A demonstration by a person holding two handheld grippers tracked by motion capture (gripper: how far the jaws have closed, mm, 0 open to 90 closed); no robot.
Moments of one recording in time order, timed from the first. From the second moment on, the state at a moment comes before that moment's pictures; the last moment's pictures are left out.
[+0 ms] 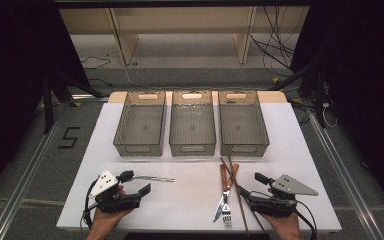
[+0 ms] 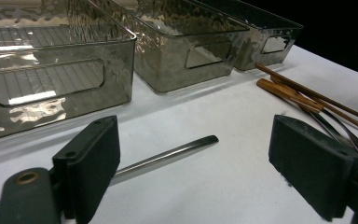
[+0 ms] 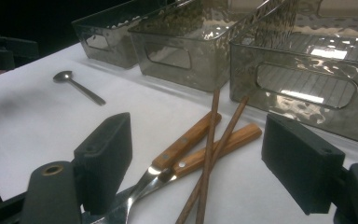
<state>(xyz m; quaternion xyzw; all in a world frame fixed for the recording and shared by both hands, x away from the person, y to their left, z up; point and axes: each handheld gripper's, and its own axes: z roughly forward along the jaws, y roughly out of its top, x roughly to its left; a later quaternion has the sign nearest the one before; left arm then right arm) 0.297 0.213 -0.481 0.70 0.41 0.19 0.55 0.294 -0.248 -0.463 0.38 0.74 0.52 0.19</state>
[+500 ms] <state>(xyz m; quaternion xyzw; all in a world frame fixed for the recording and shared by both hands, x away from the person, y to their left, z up) 0.297 0.213 -0.481 0.70 0.42 0.19 0.55 0.295 -0.244 -0.448 0.40 0.76 0.47 0.18</state>
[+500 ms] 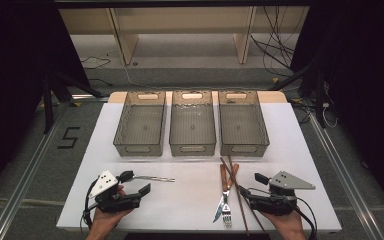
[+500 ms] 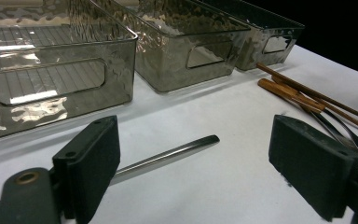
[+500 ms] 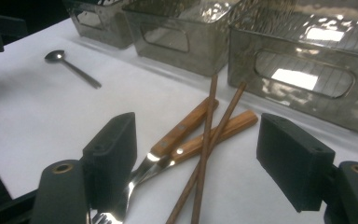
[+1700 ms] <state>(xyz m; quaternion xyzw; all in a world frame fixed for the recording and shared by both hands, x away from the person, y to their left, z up) 0.296 0.212 -0.481 0.71 0.41 0.20 0.54 0.316 -0.223 -0.464 0.45 0.85 0.27 0.11</state>
